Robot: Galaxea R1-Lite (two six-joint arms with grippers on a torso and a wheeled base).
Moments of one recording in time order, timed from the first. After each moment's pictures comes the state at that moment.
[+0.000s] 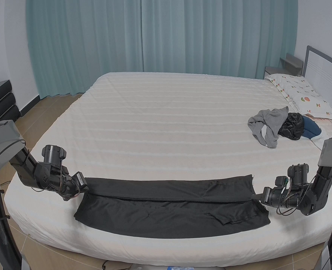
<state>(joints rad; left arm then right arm) 0.05 2.18 -0.86 -0.37 -0.28 -0.59 0.01 2.23 -0.44 -1.09 0.45 0.40</state>
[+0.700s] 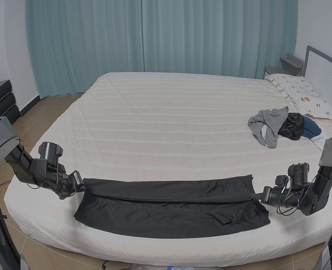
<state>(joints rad) 0.07 2.14 -0.88 -0.28 -0.28 -0.53 0.02 2.21 -0.43 -1.09 0.44 0.40</state>
